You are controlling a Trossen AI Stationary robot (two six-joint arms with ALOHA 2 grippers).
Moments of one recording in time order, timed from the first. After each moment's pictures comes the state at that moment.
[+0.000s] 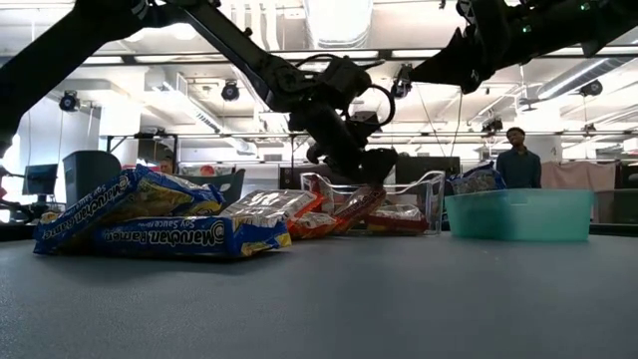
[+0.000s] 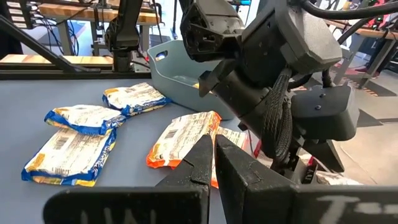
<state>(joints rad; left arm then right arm) 0.31 2.19 1.56 0.09 -0.49 0.03 -0.01 0.97 0.49 0.29 0.25 -0.07</state>
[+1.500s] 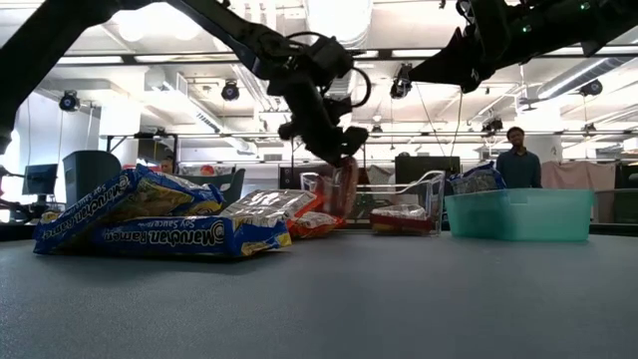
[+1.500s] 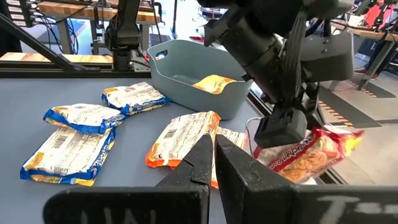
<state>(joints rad) 0.36 2.03 1.56 -0.24 -0.56 -0.08 -0.01 0.97 0.49 0.29 0.25 -0.08</state>
